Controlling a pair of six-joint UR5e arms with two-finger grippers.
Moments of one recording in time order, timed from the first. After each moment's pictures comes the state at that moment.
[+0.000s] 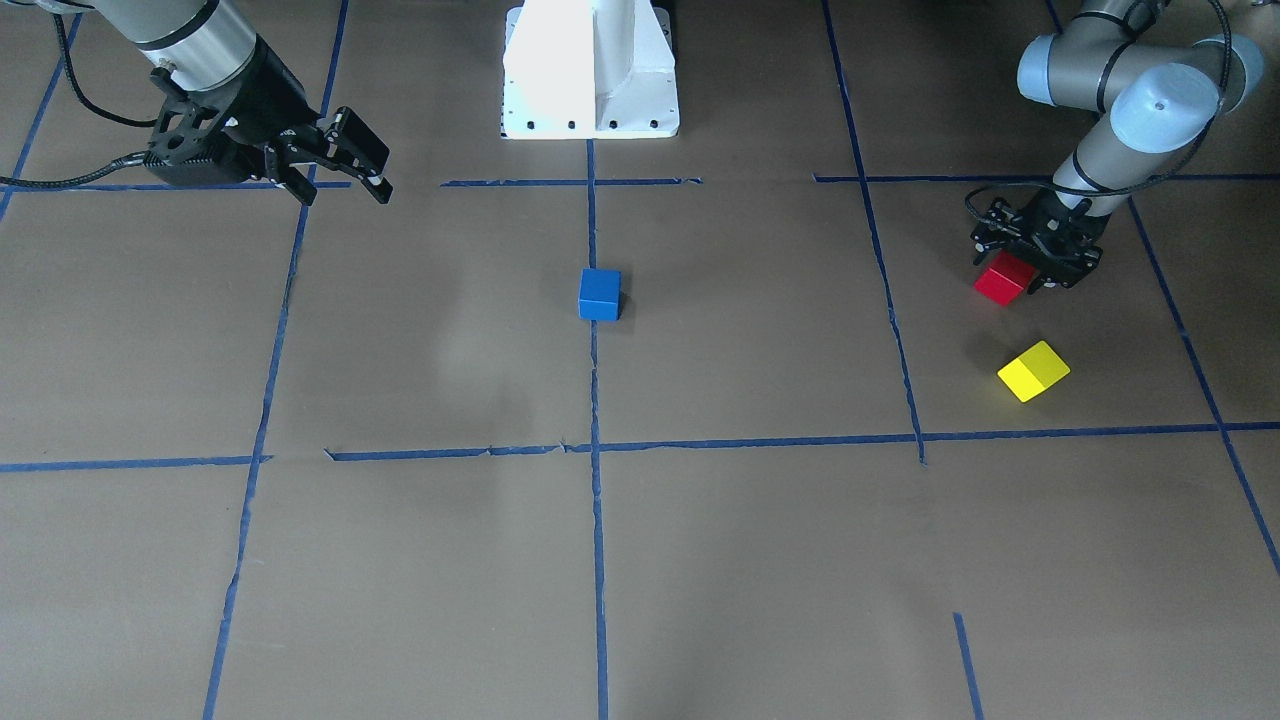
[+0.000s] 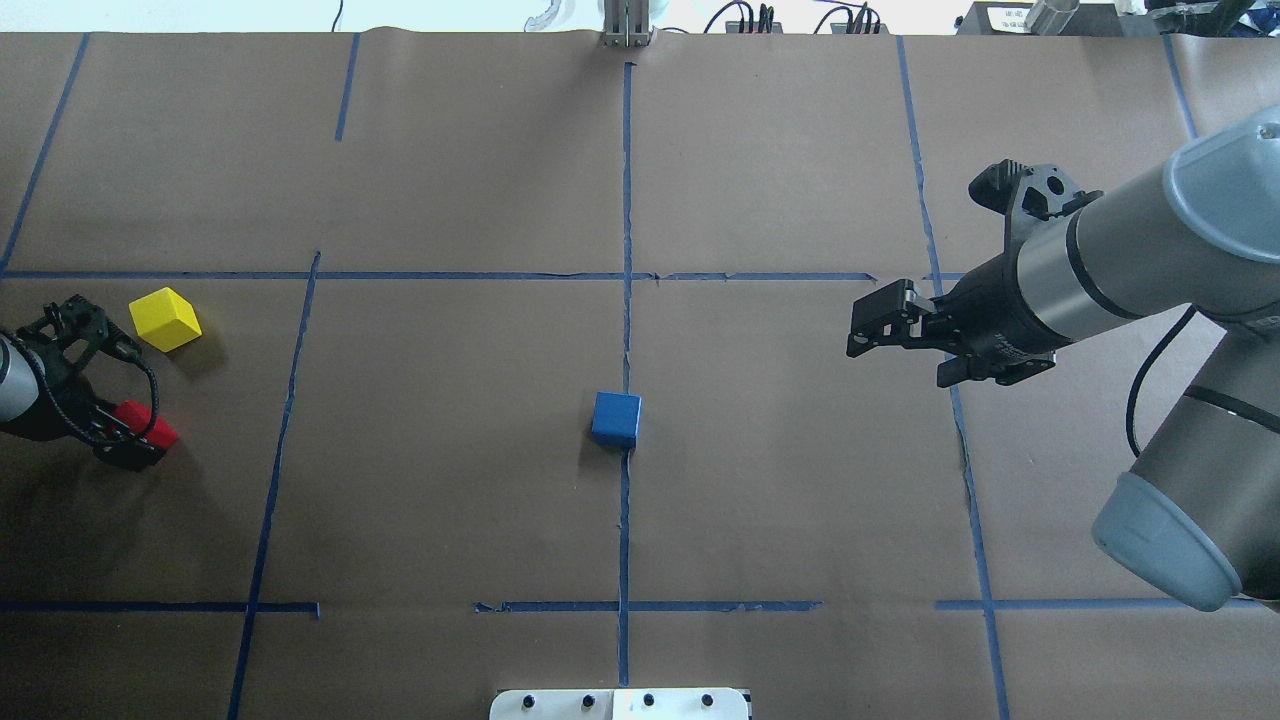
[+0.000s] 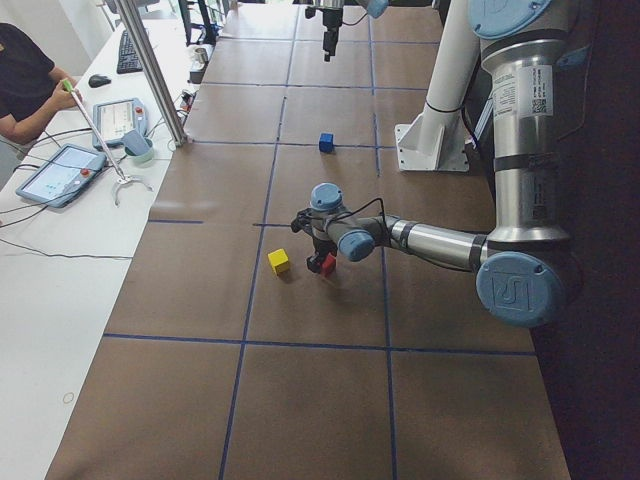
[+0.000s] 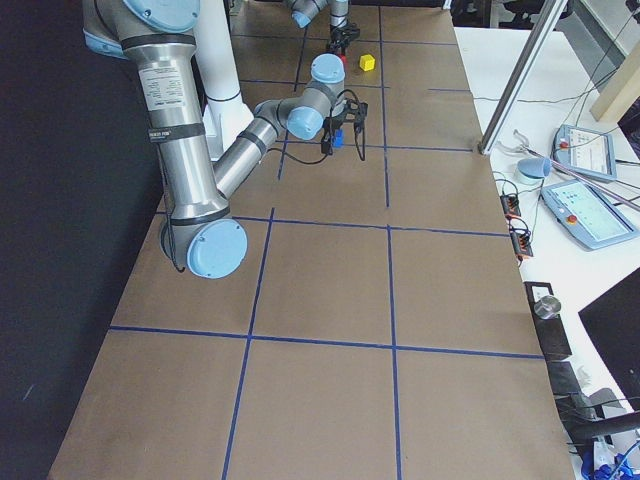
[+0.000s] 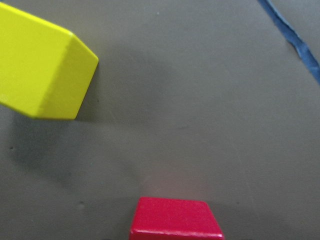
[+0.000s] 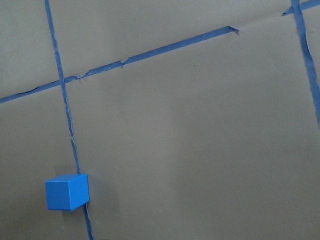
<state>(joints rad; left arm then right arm) -0.80 -1.45 -1.76 -2.14 -2.10 -0.32 0.75 -1.35 2.15 -1.43 2.15 1.37</state>
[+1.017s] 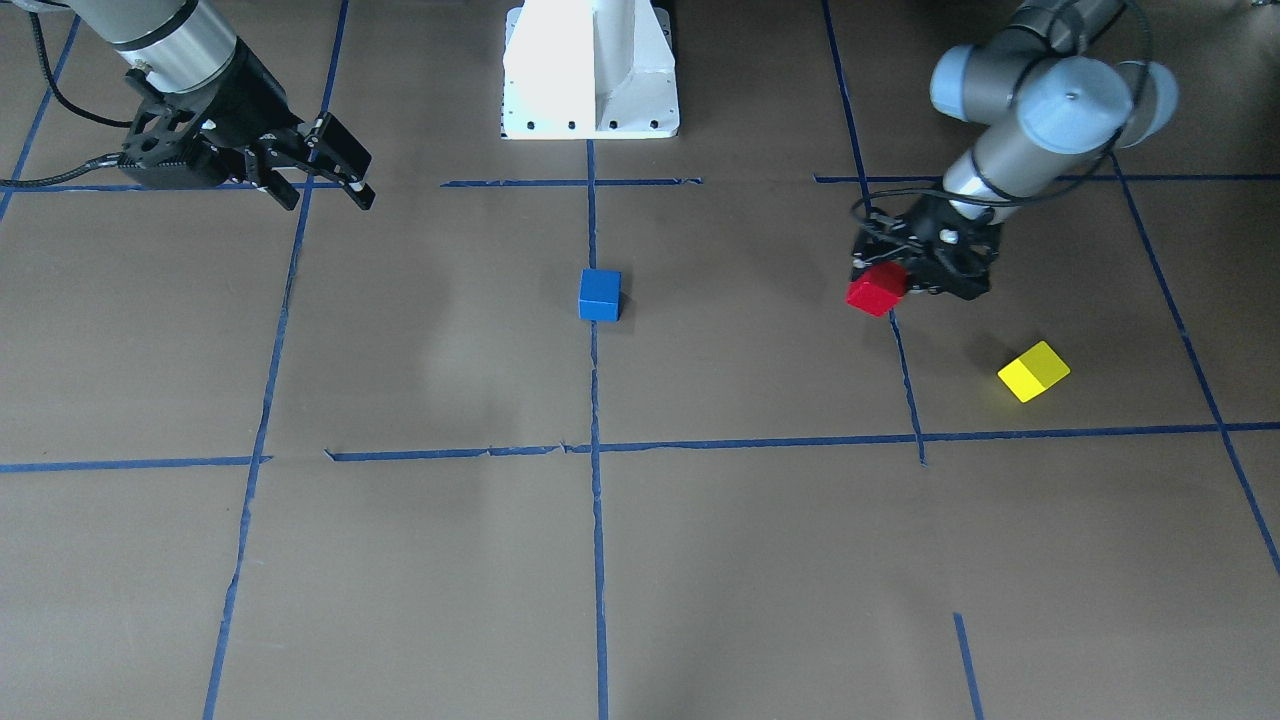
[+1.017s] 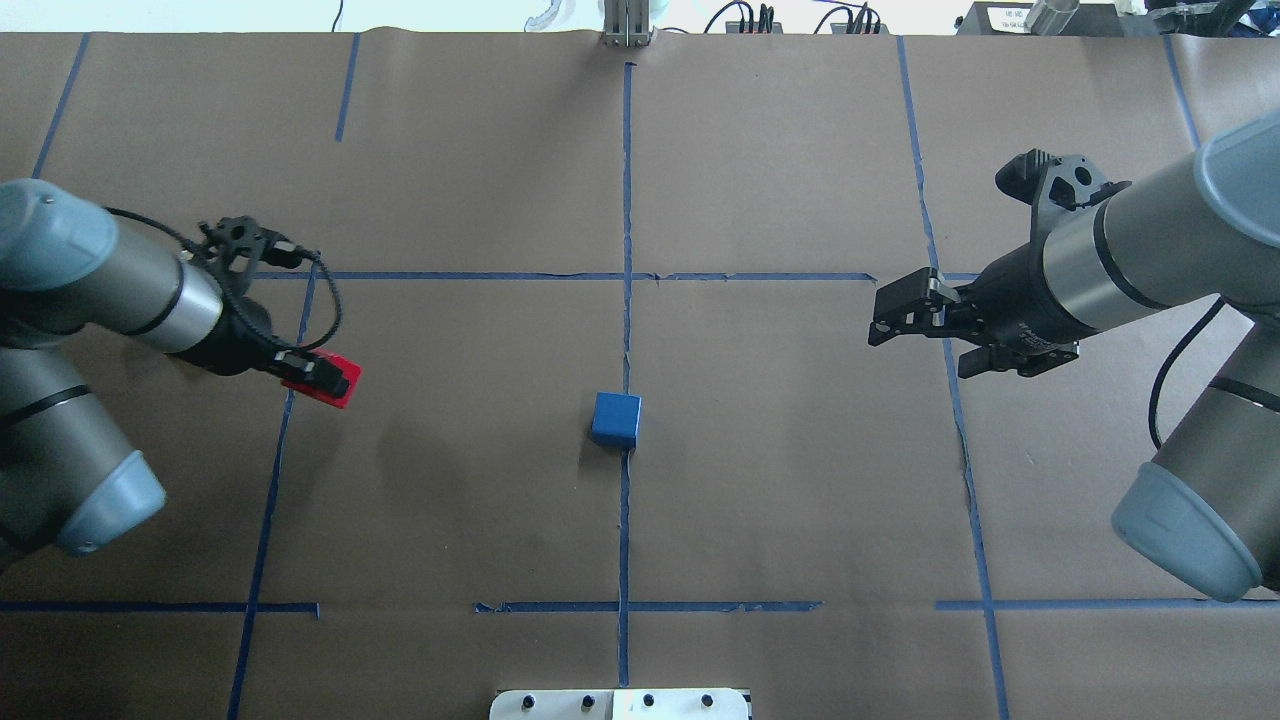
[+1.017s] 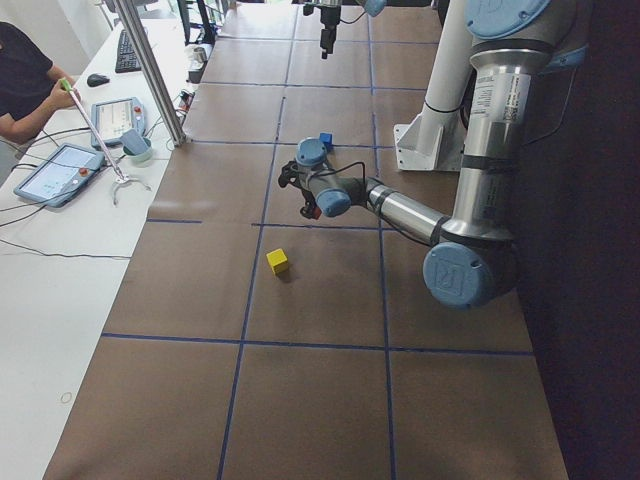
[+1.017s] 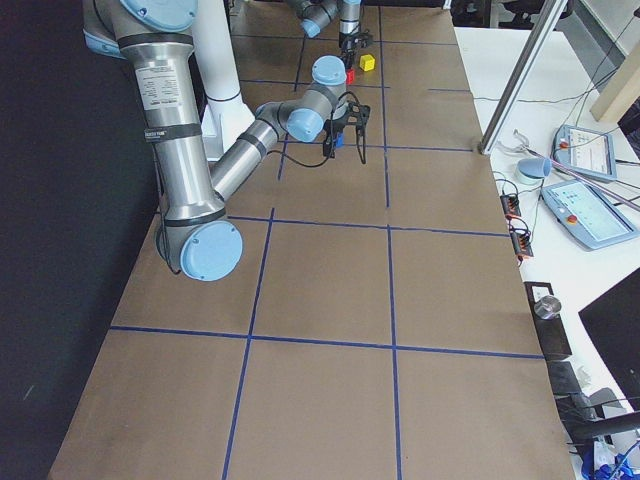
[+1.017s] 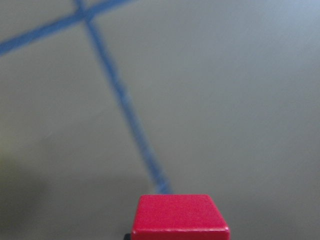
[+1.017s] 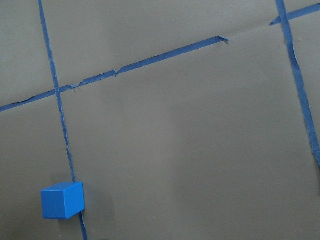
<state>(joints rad) -0.72 -1.86 -1.80 -1.95 -2.14 -0.81 0.79 -1.38 2.16 -1.43 2.15 1.37</state>
